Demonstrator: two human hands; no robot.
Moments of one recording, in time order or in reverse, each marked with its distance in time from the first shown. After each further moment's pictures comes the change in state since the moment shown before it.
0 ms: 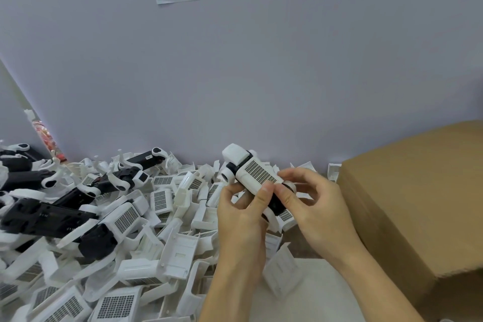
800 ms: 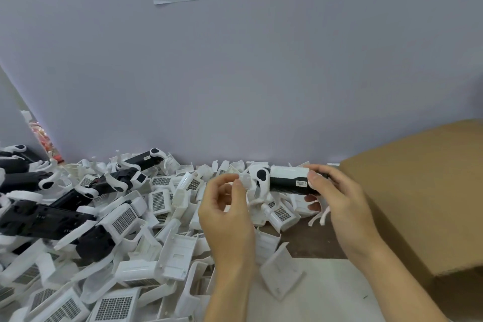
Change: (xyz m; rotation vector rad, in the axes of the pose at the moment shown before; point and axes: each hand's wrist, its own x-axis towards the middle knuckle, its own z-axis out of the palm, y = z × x) left_hand 0.000 0.009 -0.001 0.386 0.331 0.343; right_hand 0.008 0.009 -0.030 0.117 0.114 0.138
